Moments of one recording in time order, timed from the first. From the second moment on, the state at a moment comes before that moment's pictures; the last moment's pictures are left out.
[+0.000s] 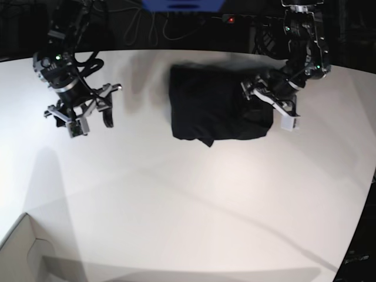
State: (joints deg) left arm 13.7 -6.0 -13.2 88.0 -42.4 -21.9 46.6; right arm -15.2 -4.7 24.7 110.1 -3.0 39.9 -35.8
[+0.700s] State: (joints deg) left arm -12.5 -16.3 23.1 73.4 -35.3 -21.9 45.2; right arm -21.7 -5.0 26.8 113.4 -2.9 39.9 -35.6
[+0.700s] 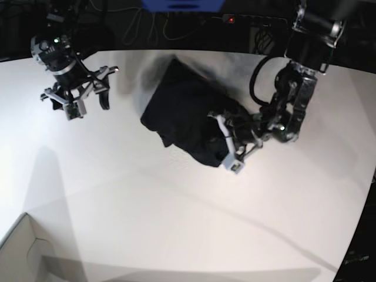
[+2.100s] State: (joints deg) left arm -31.6 -0.1 50.2 69.4 5.4 -21.4 41.3; right arm -22.0 -7.9 45.5 113.5 -2.9 39.9 -35.6
